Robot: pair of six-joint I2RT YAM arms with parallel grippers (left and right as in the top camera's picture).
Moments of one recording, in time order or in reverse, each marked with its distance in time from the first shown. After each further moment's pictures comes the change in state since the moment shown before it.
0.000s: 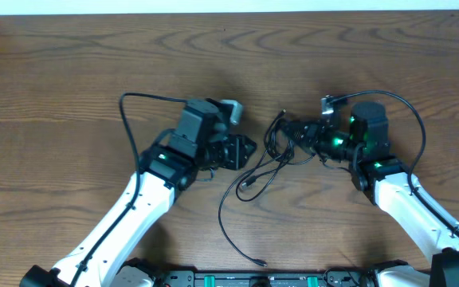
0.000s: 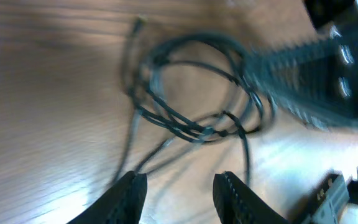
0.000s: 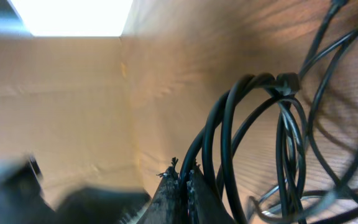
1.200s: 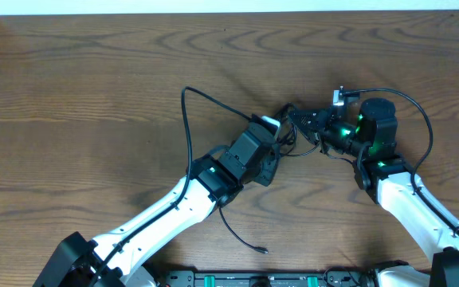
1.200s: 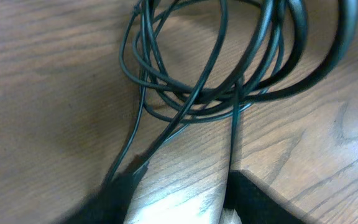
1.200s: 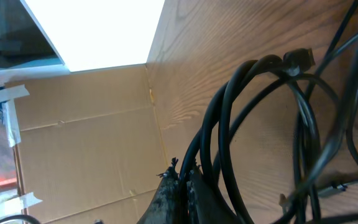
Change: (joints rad) left arm -0.280 0.135 -0.001 0.107 -0.436 0.052; right arm -0.017 0.000 0.000 0.119 0.030 0.177
